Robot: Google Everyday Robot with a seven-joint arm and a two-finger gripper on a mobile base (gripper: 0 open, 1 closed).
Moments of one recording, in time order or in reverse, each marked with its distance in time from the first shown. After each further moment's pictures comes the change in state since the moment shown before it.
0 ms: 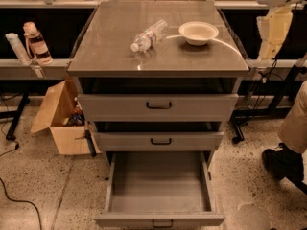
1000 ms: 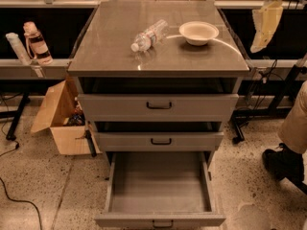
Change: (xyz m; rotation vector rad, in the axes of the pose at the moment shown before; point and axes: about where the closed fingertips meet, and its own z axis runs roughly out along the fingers) arm 0.028 -0.042 0.019 0.065 -0.054 -0.037
